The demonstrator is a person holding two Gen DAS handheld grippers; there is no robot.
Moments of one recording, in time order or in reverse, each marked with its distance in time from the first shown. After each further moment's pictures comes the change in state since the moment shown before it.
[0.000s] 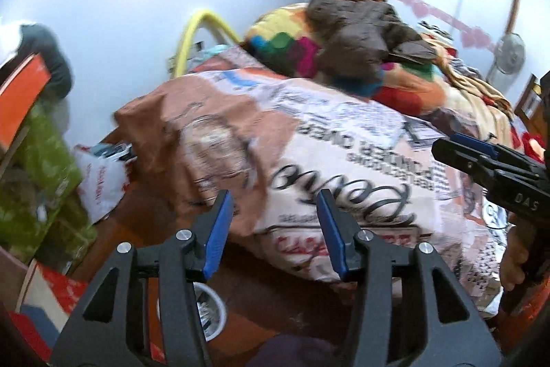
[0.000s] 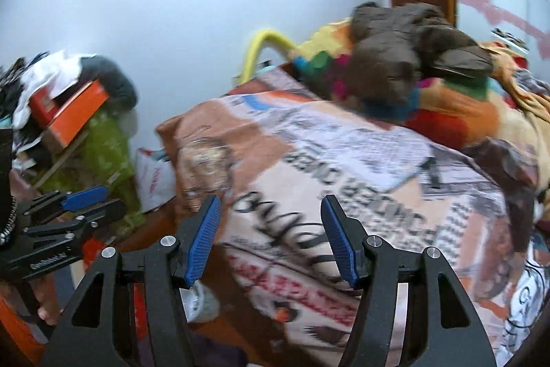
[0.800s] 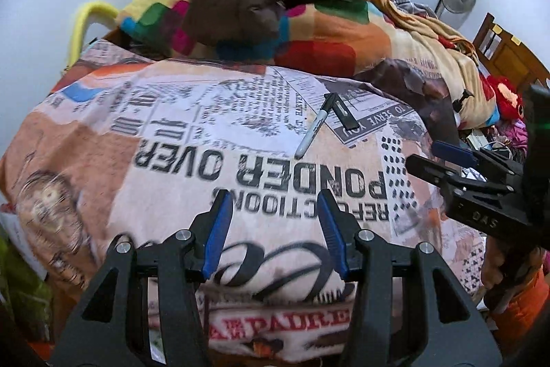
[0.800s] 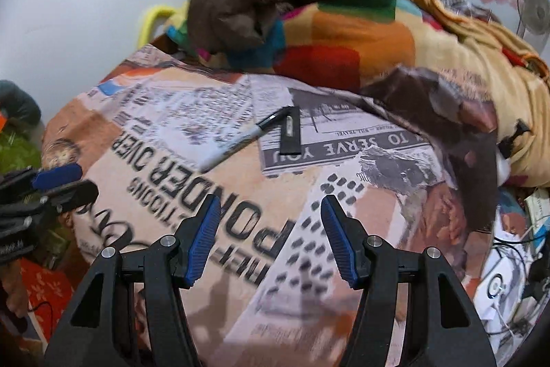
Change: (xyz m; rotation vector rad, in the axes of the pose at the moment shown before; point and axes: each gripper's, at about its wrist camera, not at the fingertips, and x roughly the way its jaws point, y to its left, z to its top) left arm 0.195 -0.165 0.057 0.208 0.173 -0.228; right arm 0.074 -0.200 -0.017 0.182 0.144 -0.239
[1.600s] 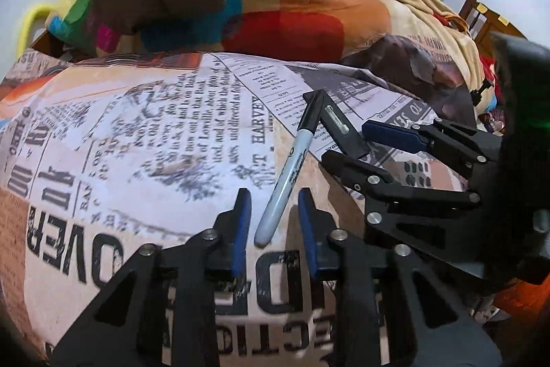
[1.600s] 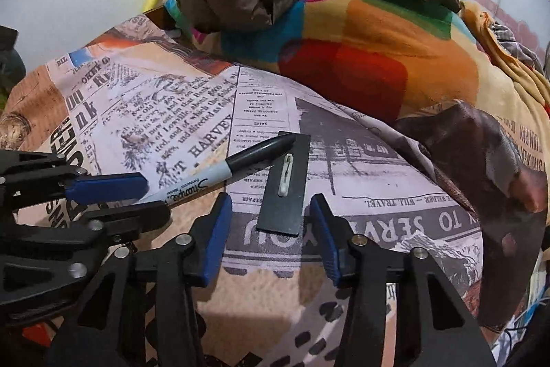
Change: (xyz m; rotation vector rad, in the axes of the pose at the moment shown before) left arm 0.137 -0.029 0.044 0.088 0.054 -0.121; right arm 0.093 -0.002 0.031 -0.199 -0.008 -0.049
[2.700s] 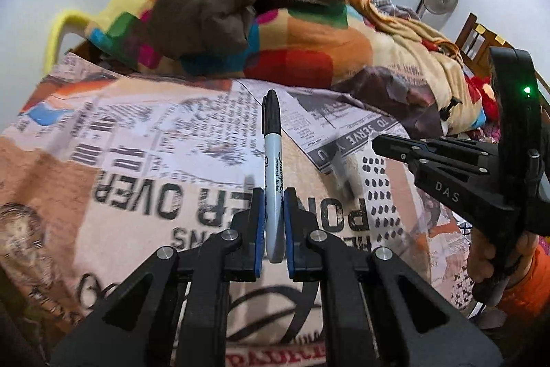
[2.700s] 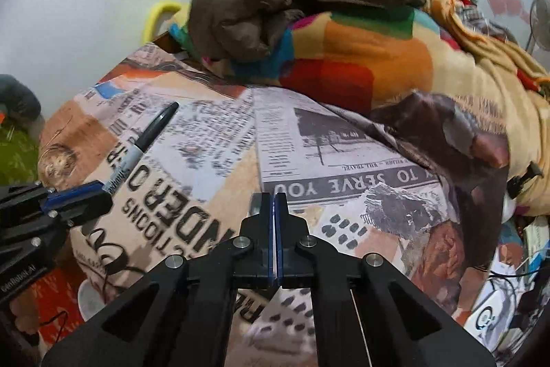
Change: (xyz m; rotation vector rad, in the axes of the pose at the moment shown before) left arm -0.126 -0.006 -0.029 -0.052 -0.097 0.047; right arm -0.094 0.005 0.003 0.120 0.017 0.050
